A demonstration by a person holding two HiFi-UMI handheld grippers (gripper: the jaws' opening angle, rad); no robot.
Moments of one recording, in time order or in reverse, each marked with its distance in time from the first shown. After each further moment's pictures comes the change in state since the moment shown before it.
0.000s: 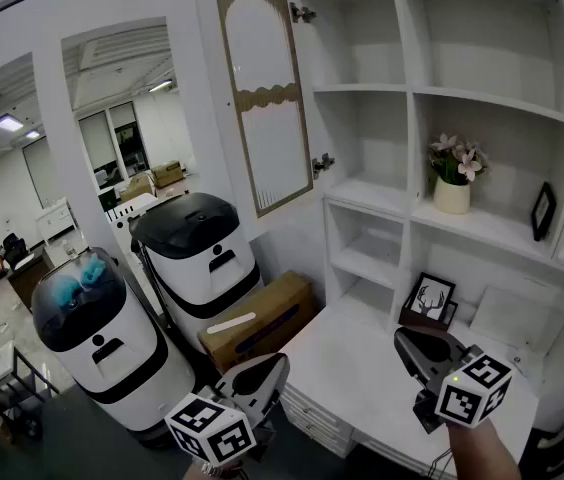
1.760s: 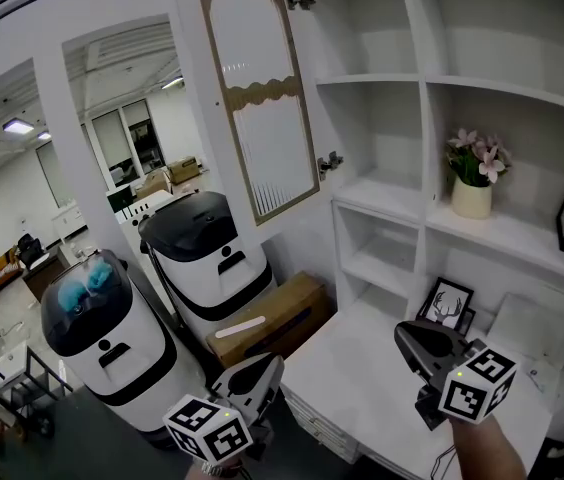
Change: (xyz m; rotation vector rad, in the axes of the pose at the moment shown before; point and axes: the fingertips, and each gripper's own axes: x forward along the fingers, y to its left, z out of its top) left arm 0.042 0.045 -0.003 -0.006 0.003 0.095; right arm 0.048 -0.048 0.005 0.047 -0.017 0.072
